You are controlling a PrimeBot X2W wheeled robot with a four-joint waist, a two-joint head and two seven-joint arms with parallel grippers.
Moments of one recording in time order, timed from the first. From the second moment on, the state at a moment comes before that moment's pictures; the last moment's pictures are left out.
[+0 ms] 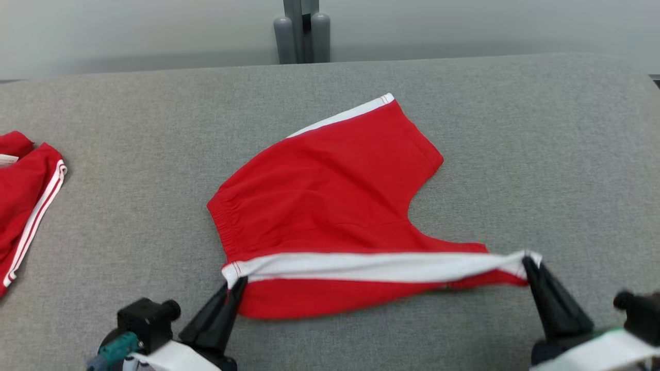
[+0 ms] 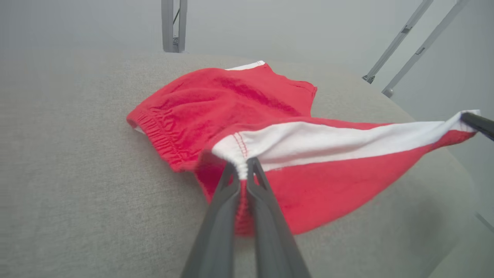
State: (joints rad) left arm 0.04 0.44 -0.50 -0.20 -0.65 0.14 0.01; right arm 0.18 -0.07 0.04 -0.25 0.44 0.13 0.11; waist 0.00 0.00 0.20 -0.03
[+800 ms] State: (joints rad) left arm -0.52 0.17 -0.48 0.29 -0.69 0.04 -0.10; right arm -0.85 -0.19 0.26 0.64 0.53 0.13 -0.05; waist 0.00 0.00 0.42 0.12
